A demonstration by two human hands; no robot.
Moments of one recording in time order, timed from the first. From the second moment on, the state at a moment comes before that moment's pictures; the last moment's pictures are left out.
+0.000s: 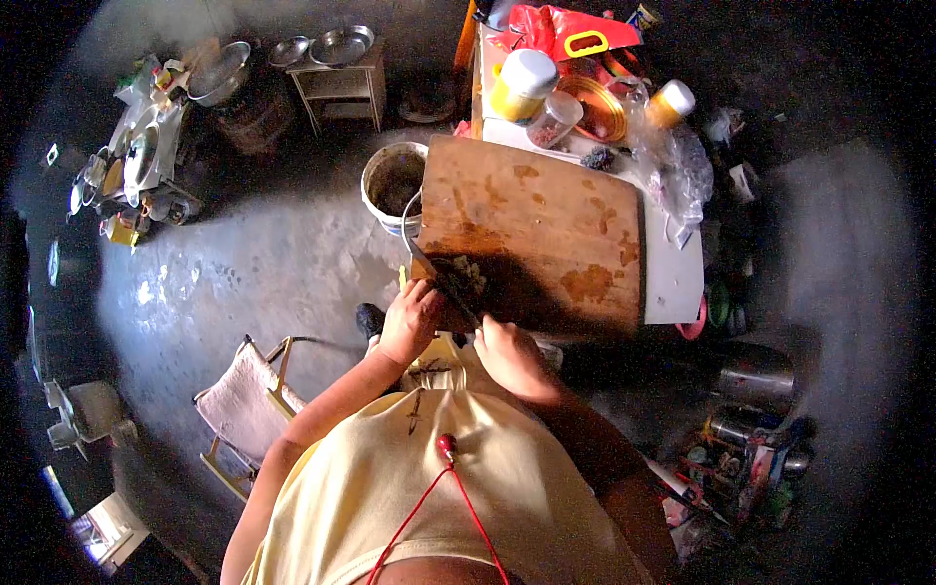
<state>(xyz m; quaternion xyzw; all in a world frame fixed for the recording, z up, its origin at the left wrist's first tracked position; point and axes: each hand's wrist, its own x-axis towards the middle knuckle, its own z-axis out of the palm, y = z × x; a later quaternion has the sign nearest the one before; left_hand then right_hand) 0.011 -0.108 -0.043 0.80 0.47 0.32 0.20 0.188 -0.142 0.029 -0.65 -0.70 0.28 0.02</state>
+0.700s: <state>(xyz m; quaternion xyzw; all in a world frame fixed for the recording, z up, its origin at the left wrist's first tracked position) 0.006 -0.113 -0.049 0.78 0.47 0.36 0.23 0.160 -0.128 0.001 -0.62 -0.74 0.24 0.09</state>
